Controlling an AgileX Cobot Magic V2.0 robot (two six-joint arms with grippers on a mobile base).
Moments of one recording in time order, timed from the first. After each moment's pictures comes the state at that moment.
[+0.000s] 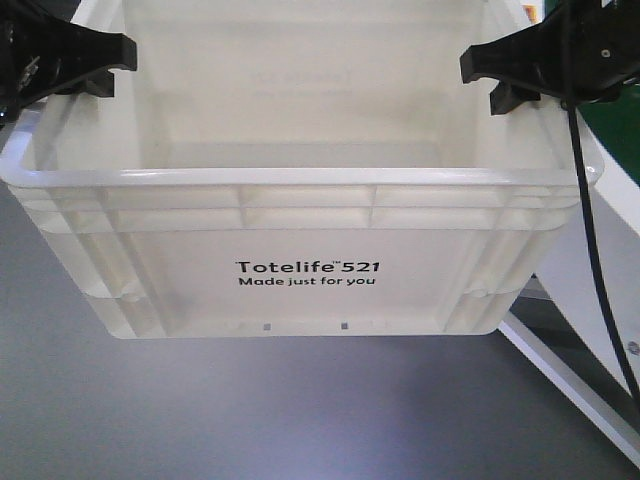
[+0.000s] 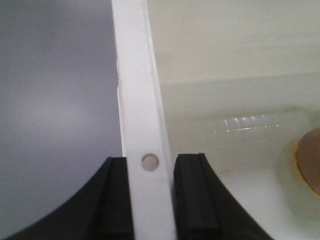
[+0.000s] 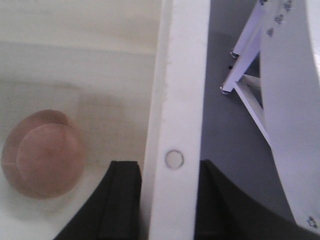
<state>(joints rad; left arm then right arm) -0.30 1.36 -1.41 0.11 0.94 -0.32 0.32 1.48 -1.54 -0.08 1.11 0.24</state>
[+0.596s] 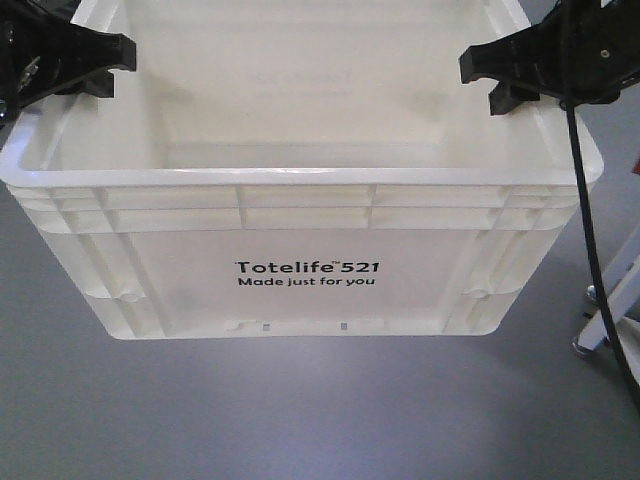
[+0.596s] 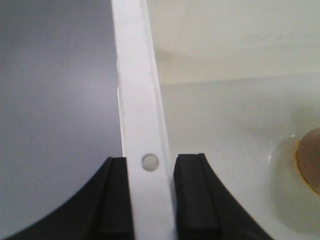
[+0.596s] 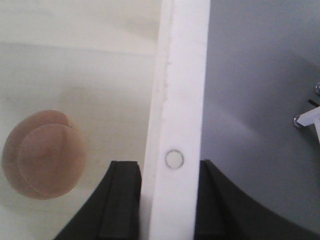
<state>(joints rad) -0.30 1.36 -1.41 0.11 0.94 -0.32 0.32 1.48 -1.54 -0.08 1.11 0.24</state>
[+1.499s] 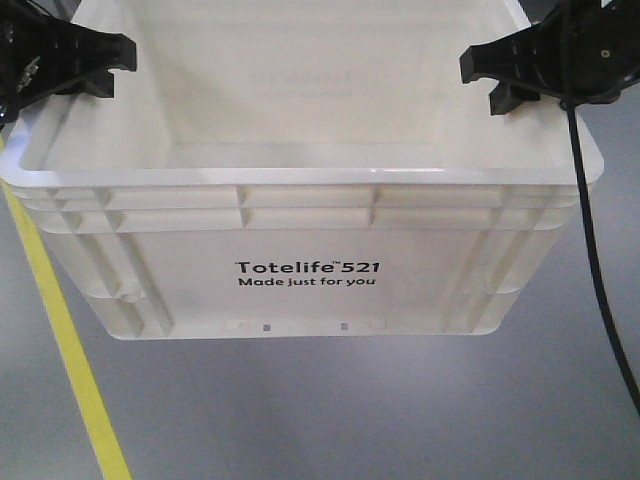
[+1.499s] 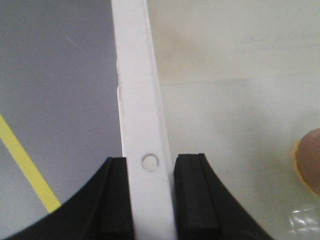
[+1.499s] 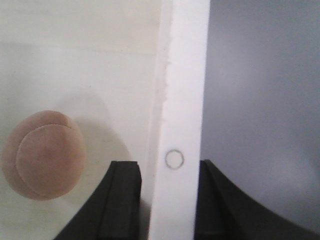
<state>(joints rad) -0.30 1.36 -1.41 0.11 0.94 -0.32 0.32 1.48 -1.54 -0.08 1.11 0.24</state>
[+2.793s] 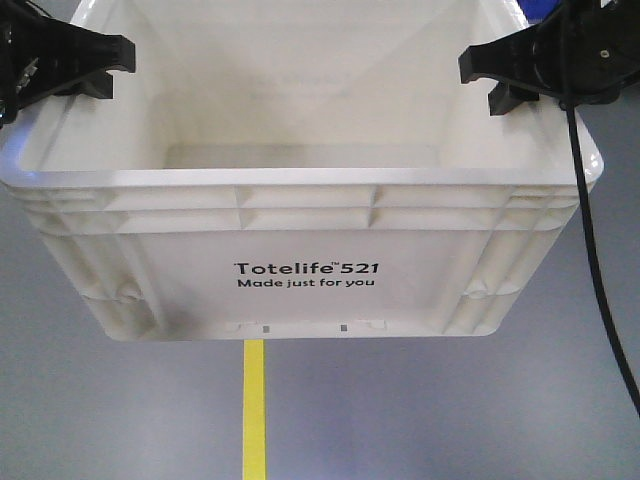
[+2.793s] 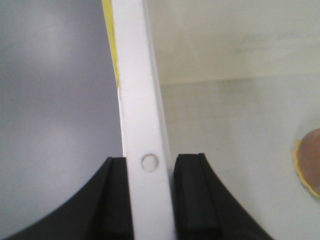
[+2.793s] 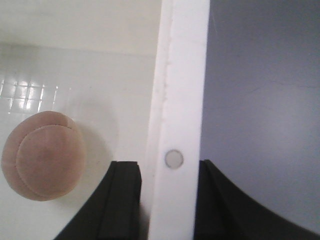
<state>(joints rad) -0.30 1.36 -1.41 0.11 0.95 -0.32 0.32 1.48 -1.54 -0.07 1.11 0.24</state>
